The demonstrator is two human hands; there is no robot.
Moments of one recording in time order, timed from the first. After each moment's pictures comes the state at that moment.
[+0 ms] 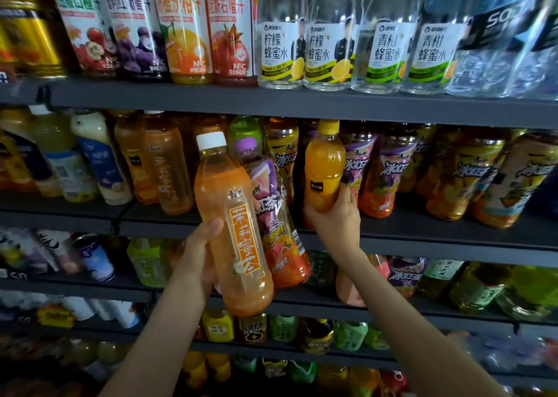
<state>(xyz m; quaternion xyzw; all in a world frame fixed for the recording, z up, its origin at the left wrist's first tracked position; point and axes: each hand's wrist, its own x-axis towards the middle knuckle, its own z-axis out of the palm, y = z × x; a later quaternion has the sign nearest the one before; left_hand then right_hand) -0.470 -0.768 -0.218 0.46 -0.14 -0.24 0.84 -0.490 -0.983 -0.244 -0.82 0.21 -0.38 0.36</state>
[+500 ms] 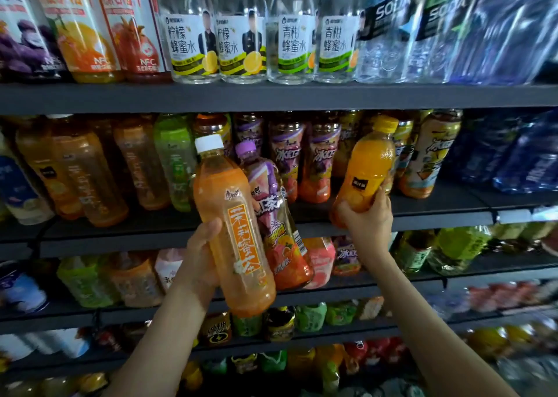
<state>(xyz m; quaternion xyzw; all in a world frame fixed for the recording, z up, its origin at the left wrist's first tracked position) -0.502 -0.844 -0.219 0.38 -0.24 -0.35 0.82 -0.592 -1.079 -0.248 -0.74 0.34 -0.45 0.37</state>
